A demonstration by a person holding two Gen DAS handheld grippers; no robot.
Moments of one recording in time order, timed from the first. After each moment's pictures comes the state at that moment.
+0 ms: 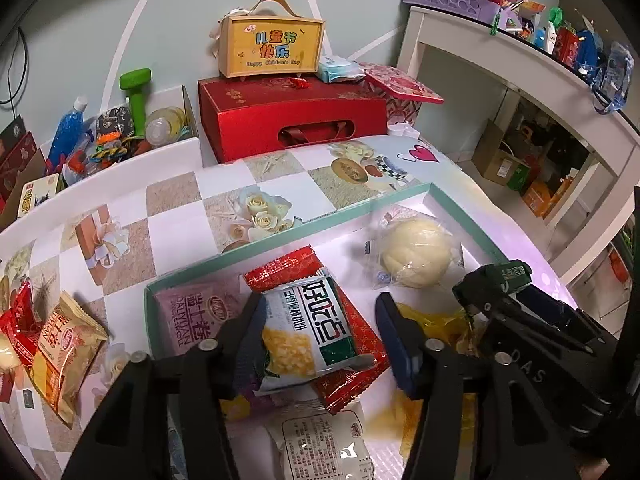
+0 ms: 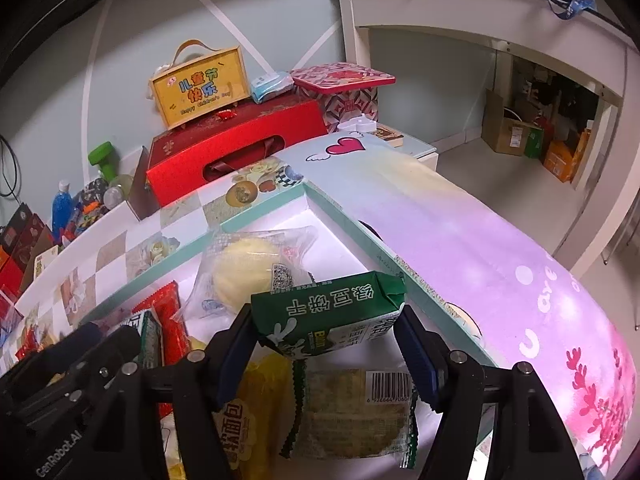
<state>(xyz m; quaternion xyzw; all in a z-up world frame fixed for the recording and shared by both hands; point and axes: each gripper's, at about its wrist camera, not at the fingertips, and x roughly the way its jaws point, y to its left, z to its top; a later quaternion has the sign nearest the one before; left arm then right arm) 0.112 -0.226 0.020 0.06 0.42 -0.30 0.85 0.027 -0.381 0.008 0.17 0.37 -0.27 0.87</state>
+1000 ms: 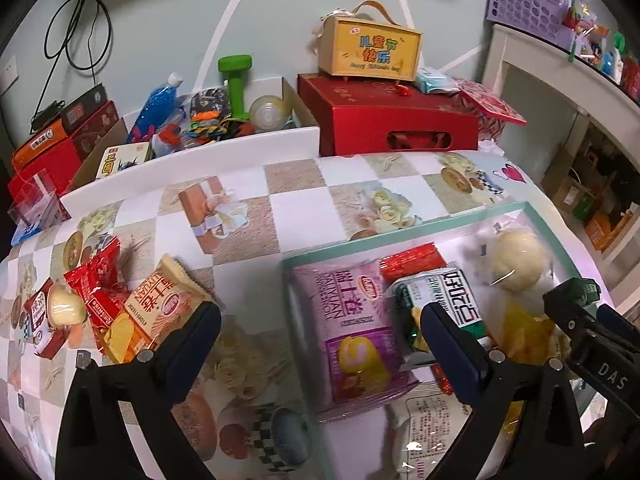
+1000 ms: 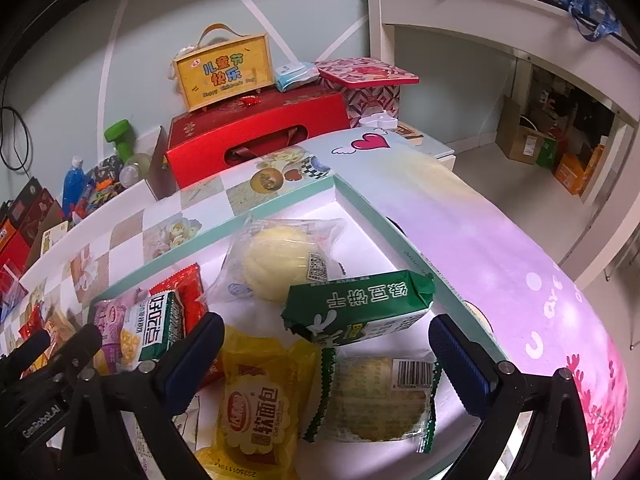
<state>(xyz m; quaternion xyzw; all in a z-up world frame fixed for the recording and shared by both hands) 0.127 -0.163 0.014 0.05 0.42 -0.17 0.89 0.036 -0.363 0.015 0.15 0.39 -0.25 0.87</state>
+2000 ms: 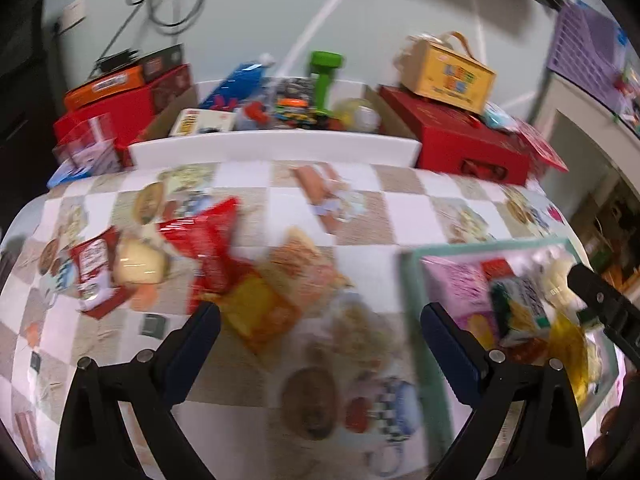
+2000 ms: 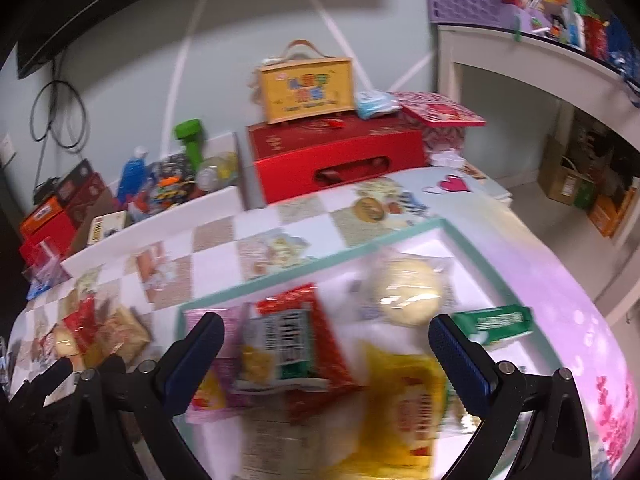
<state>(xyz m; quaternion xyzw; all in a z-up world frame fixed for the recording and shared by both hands) 0.129 -0.057 0.014 -0.02 0.42 -0.09 0.90 0.069 -0.281 0.046 0.11 0.36 -0.17 0.91</state>
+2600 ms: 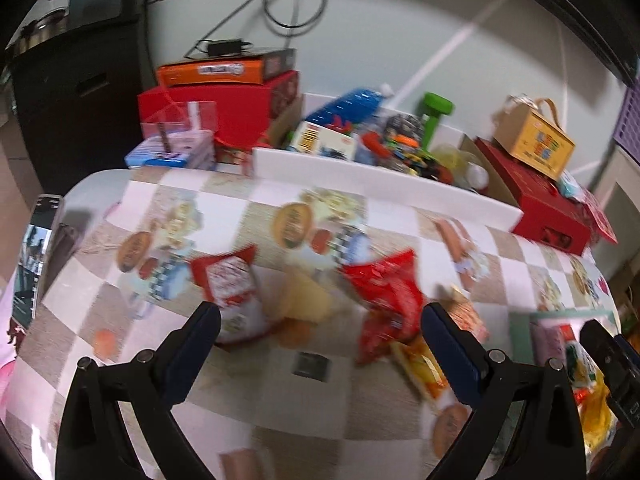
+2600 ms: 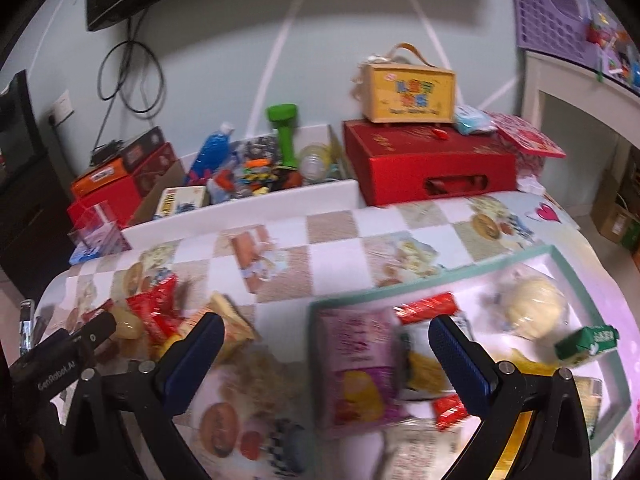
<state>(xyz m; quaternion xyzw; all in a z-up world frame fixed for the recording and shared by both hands) 0.150 0.059 0.023 -0.08 0.40 0.01 0.91 0.106 -0.184 0.045 0.08 0.36 -0.07 0.93</state>
